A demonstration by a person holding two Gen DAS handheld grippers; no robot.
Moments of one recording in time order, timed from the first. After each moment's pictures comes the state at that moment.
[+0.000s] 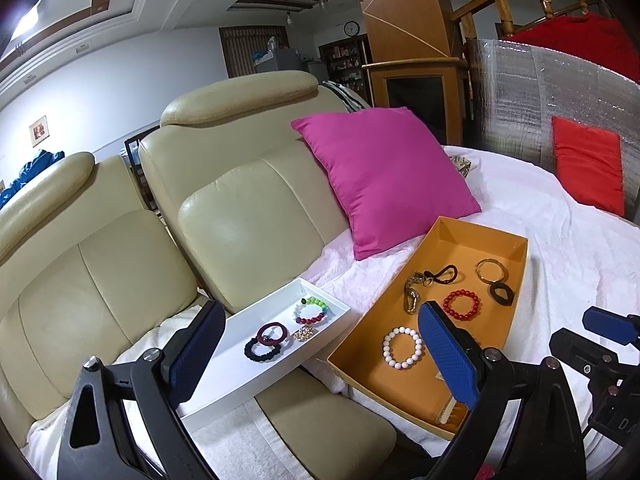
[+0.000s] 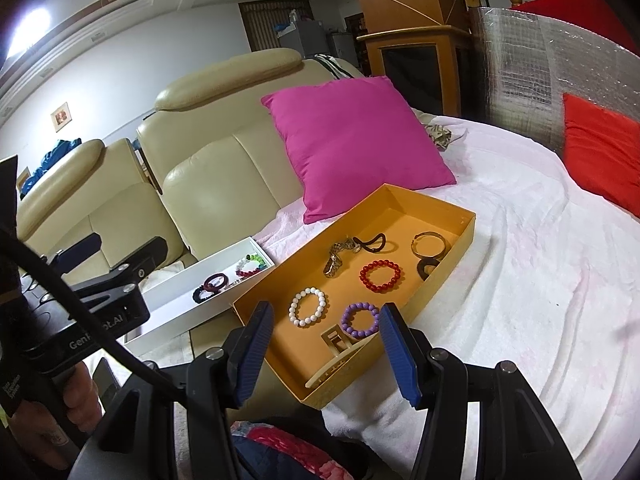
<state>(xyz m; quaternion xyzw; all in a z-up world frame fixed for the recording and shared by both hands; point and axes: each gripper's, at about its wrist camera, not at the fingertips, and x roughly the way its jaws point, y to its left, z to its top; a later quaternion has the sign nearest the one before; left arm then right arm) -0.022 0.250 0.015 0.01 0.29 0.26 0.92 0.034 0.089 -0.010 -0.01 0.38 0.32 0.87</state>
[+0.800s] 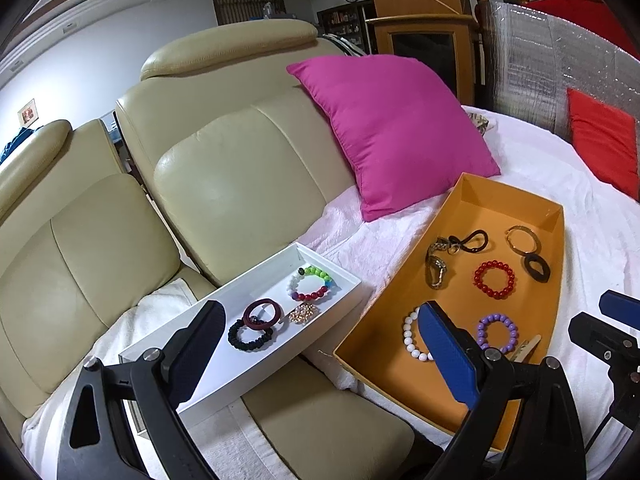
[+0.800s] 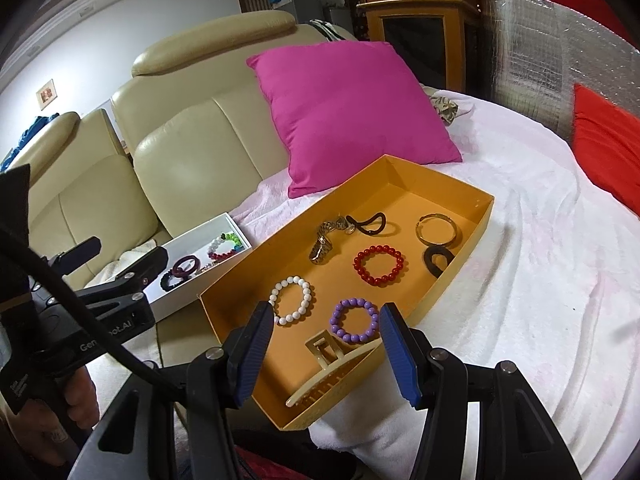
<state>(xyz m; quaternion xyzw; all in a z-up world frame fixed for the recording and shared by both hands) 0.027 0.293 -0.047 -0.01 0.35 0.26 0.90 0.078 0.133 -0.057 -0.04 0.42 0.31 0.85</state>
